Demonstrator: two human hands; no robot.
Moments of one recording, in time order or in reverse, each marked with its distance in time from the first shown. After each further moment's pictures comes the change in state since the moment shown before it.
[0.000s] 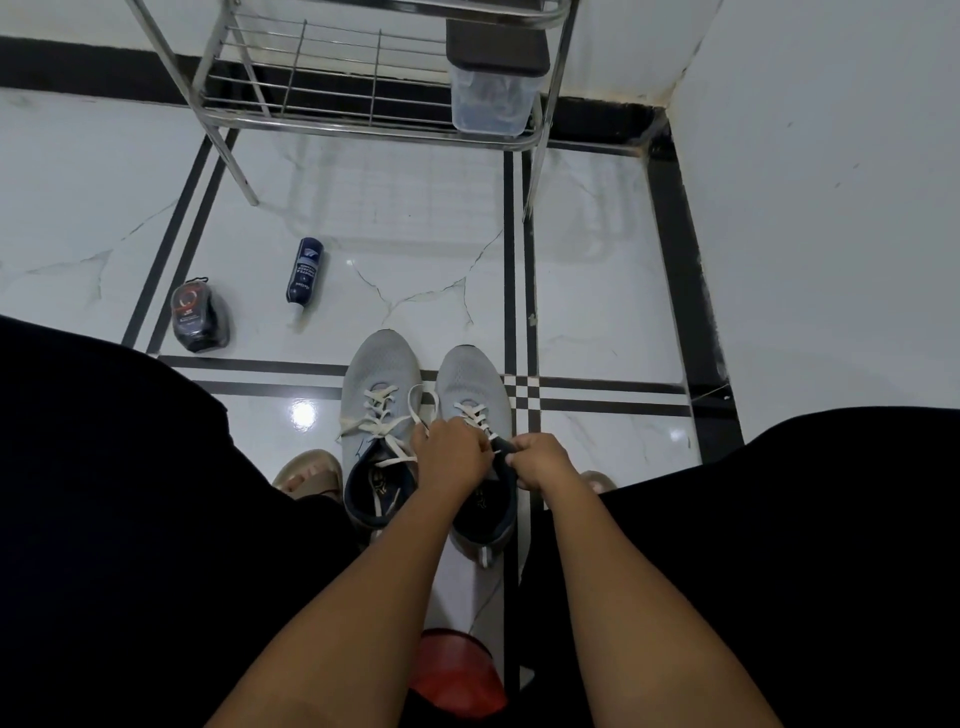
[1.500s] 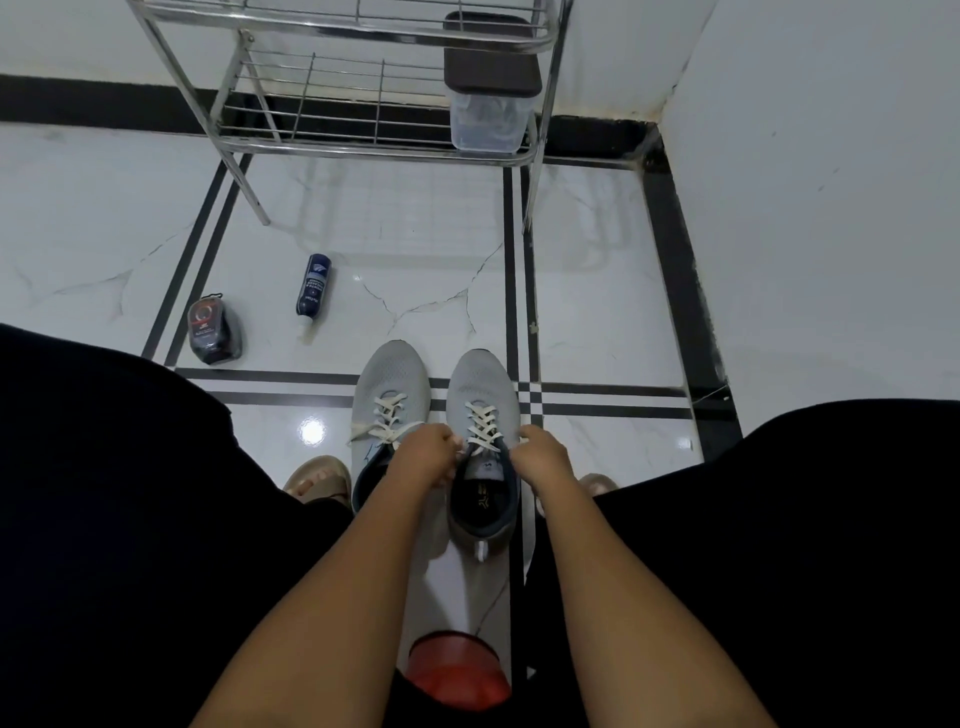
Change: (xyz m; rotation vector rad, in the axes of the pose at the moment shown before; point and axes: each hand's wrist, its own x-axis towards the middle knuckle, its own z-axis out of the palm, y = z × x) left_hand 0.006 -0.036 -0.017 -0.580 -0.273 -0.258; right_hand -0.007 -0.005 0.000 -0.103 0.130 -0.039
